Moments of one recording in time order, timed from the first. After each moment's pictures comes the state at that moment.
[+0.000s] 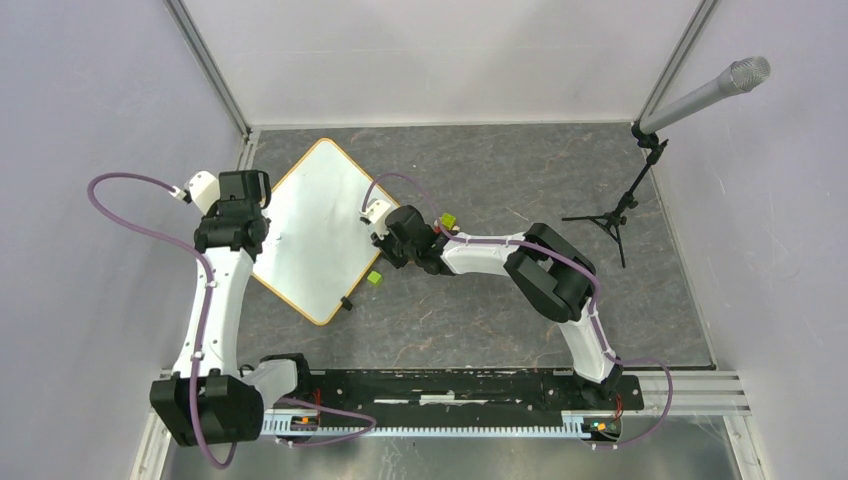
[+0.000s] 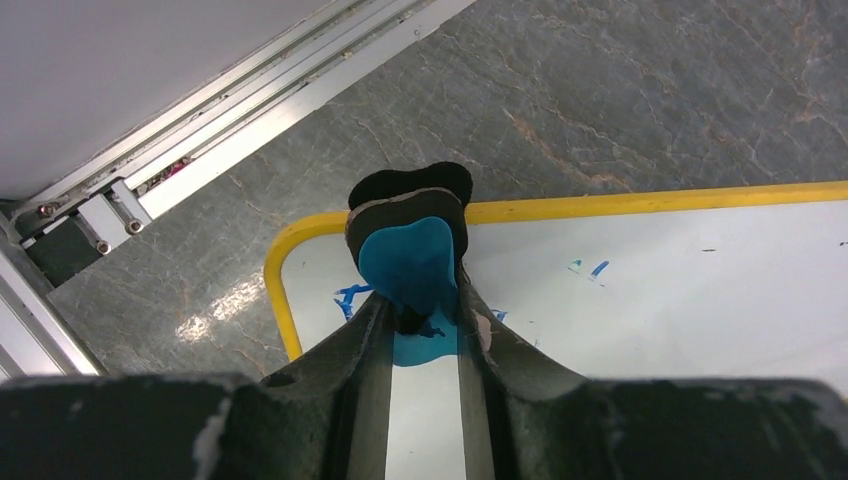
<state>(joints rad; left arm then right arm) 0.09 1.10 1.10 -0.84 -0.58 -0.72 0.93 2.12 1.36 0.11 0.03 -0.01</state>
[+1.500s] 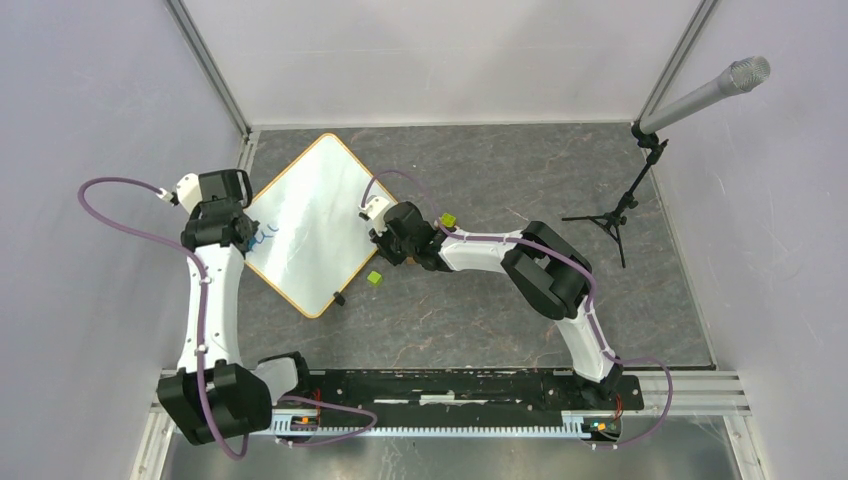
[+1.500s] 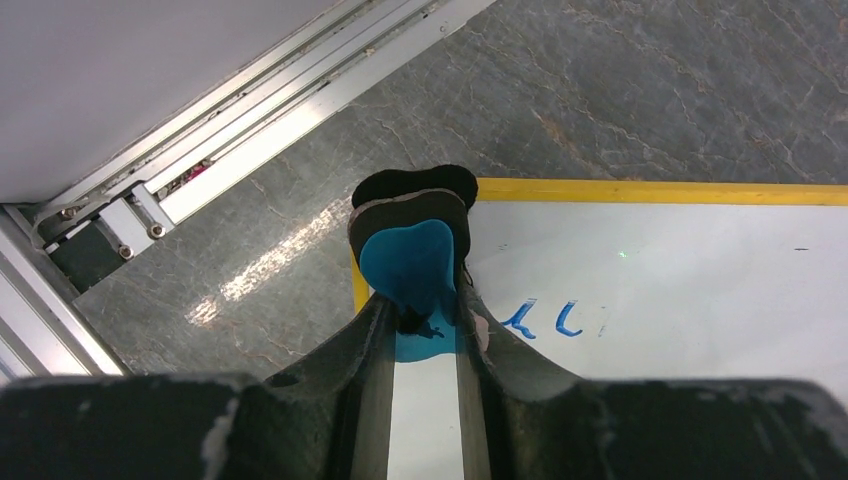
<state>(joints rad) 0.22 1.13 1.11 -0.83 -0.47 -0.61 0.92 2.15 1.40 0.11 0.00 0.01</state>
